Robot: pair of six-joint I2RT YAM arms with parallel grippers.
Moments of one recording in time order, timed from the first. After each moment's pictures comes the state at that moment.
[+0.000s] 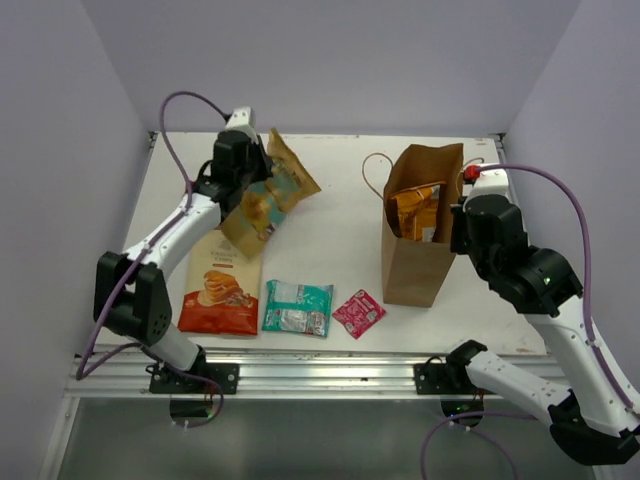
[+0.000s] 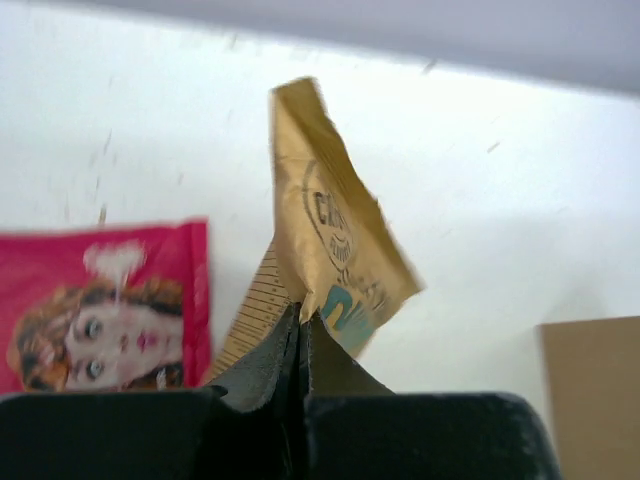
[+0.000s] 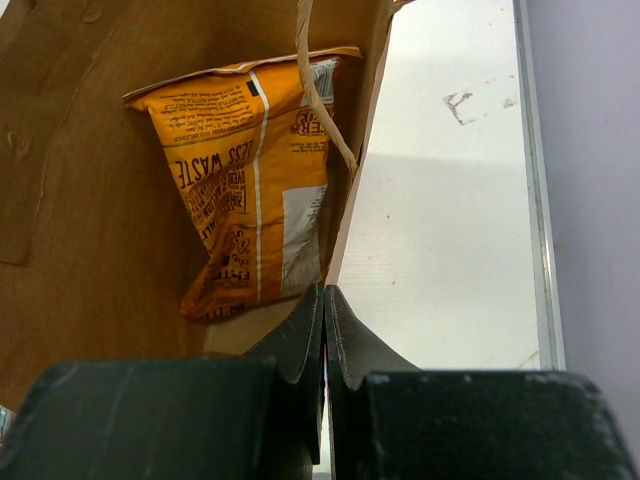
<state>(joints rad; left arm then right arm) -0.33 1.62 1.22 -0.07 -0.09 -0.39 0.56 0.89 1.32 -1.01 0.55 0.23</state>
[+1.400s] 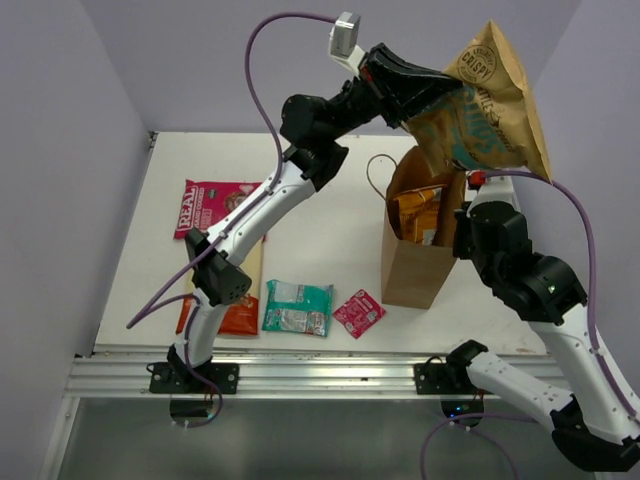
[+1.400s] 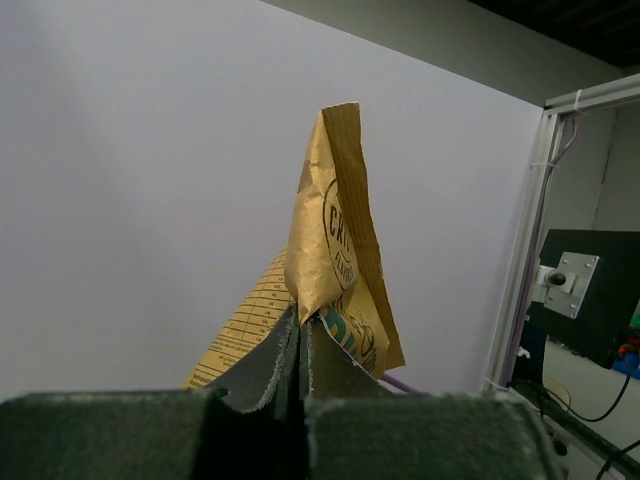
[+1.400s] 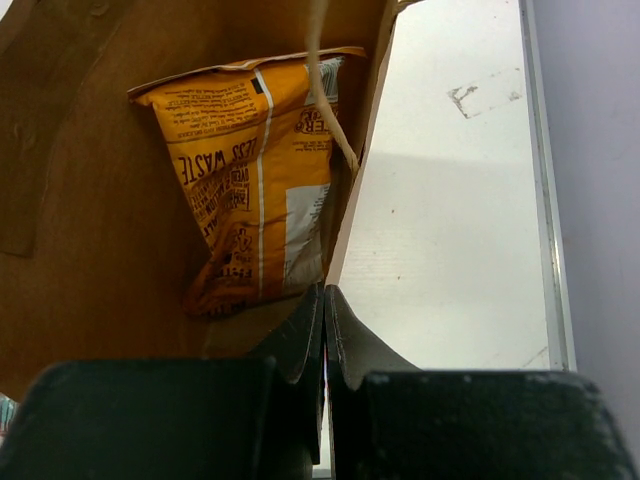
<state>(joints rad) -0.81 2.14 2.43 0.69 0.57 -0.96 0.56 0.85 1.28 -1.01 0.55 0.25</state>
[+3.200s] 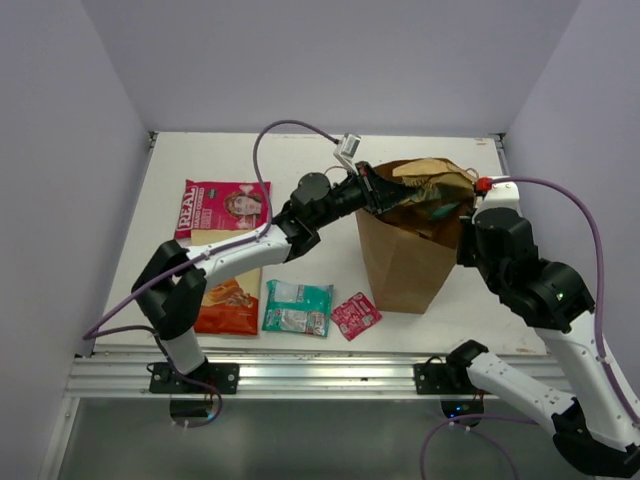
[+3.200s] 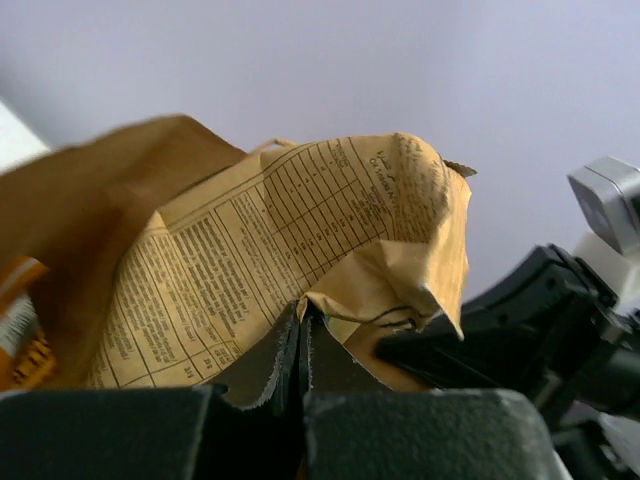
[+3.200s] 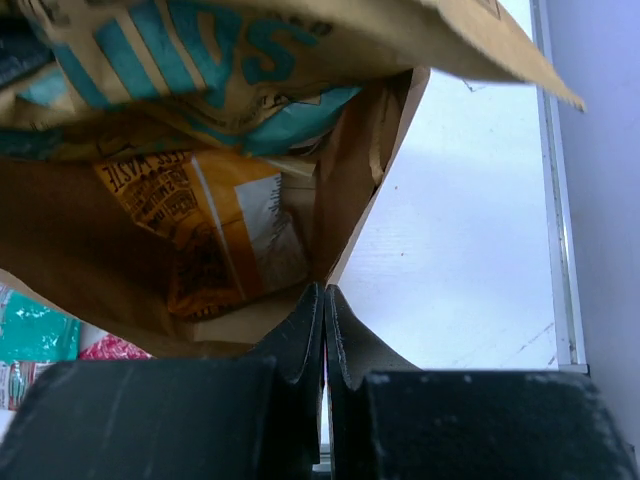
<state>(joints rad) -0.85 1.75 1.25 0.72 0.29 -0.92 0.56 0.82 1.29 -1.08 0.53 0.29</state>
